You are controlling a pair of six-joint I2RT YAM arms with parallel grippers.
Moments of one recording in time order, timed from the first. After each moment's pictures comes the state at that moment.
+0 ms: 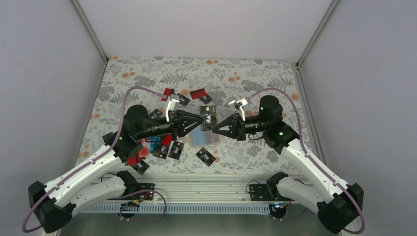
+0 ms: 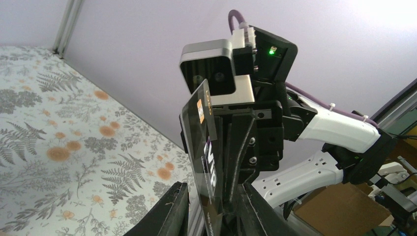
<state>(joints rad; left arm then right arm) -0.76 0.86 0.76 0.10 0.58 -0.59 0.54 0.96 0.79 -0.06 -1.16 0.53</state>
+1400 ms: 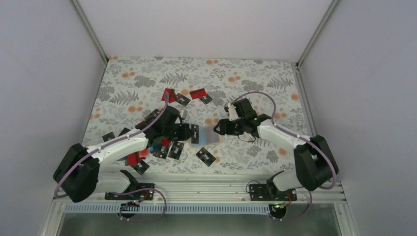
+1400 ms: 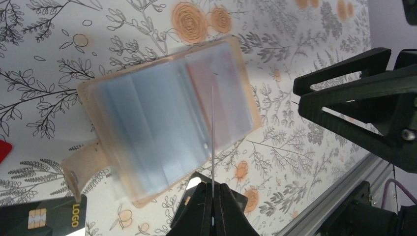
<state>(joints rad) -0.70 1.26 0.70 -0.26 0.28 -0.75 0.52 1.40 0.79 -0.35 -0.44 0.49</state>
